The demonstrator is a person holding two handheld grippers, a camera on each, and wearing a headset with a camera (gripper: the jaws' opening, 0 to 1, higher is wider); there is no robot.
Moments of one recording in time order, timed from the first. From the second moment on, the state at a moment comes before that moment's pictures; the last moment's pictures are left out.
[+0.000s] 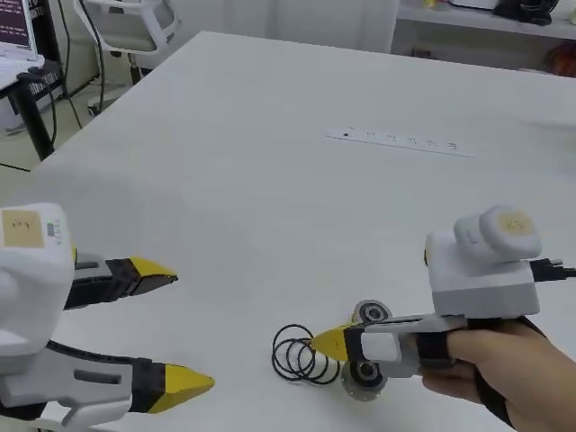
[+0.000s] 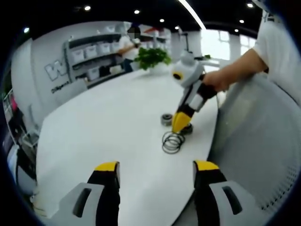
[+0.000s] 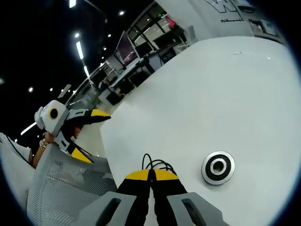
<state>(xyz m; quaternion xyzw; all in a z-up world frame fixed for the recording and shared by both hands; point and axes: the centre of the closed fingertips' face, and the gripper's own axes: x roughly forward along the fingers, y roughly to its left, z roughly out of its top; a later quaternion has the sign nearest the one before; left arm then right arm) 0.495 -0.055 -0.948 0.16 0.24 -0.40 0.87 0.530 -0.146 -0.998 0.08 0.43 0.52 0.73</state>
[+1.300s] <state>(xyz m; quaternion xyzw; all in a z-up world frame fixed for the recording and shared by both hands) 0.495 -0.053 -0.949 0.17 0.25 -0.39 0.87 0.530 -0.151 -1.010 0.01 0.43 0.51 0.74</state>
